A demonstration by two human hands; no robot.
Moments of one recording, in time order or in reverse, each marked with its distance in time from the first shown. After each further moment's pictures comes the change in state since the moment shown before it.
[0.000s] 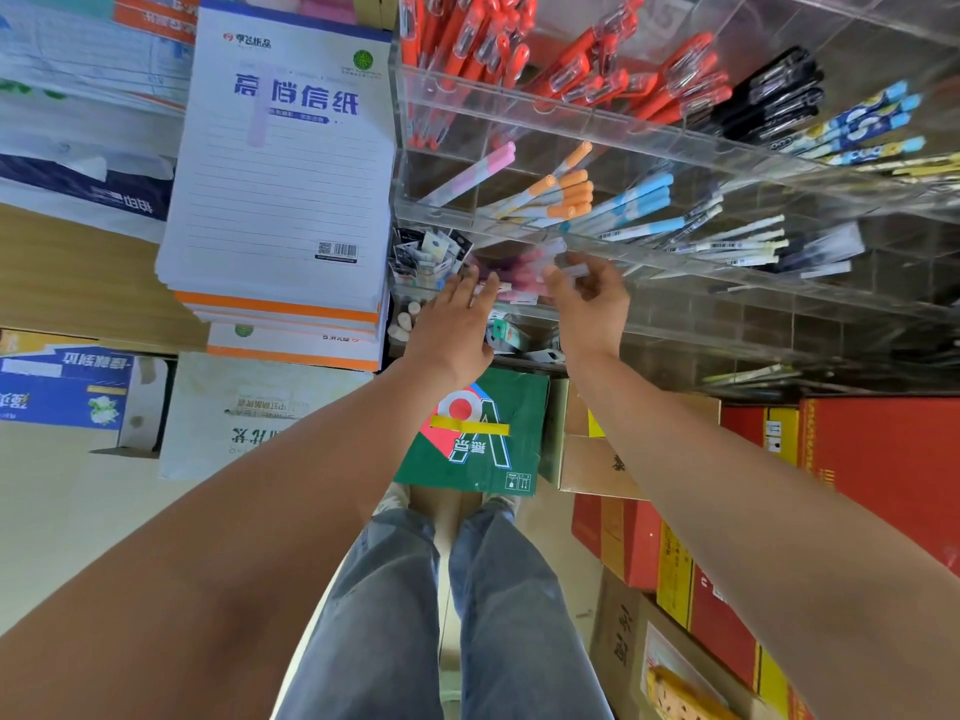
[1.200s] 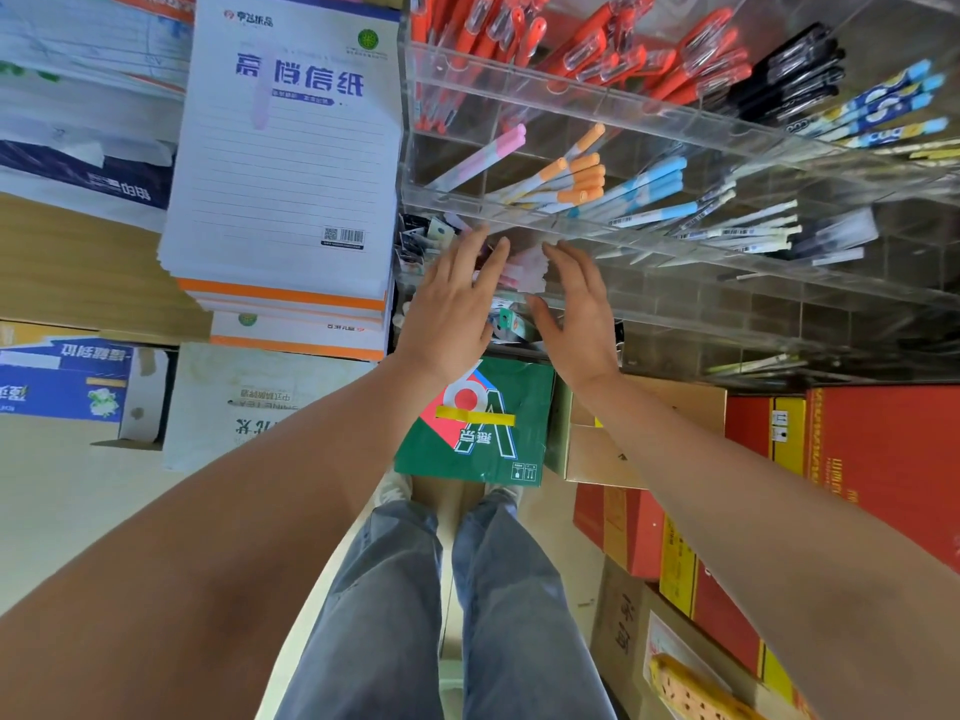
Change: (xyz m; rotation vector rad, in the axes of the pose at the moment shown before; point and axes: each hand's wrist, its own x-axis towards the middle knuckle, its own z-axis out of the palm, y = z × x) left_hand -0.006 -0.011 0.002 0.086 0.351 0.151; right_hand -0.011 0.022 -0.007 -0.585 -0.271 -0.566
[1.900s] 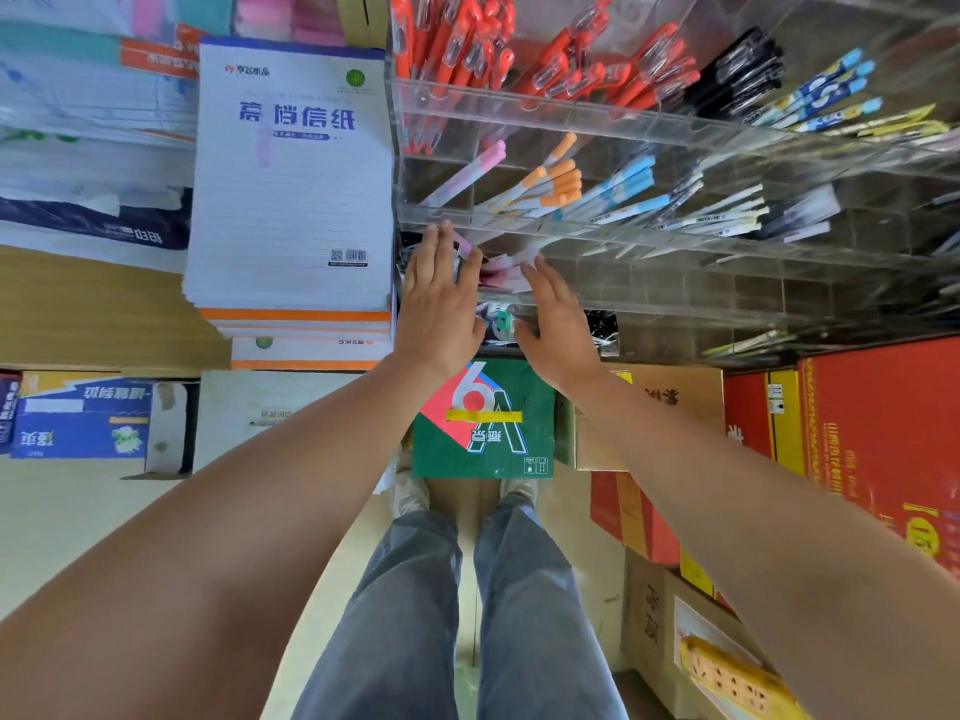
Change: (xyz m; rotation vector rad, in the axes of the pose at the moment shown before) left_hand -0.006 0.001 -0.027 0.107 -0.070 -0.103; right_hand -0.015 -0.028 -0.002 -0.082 -0.215 0.129
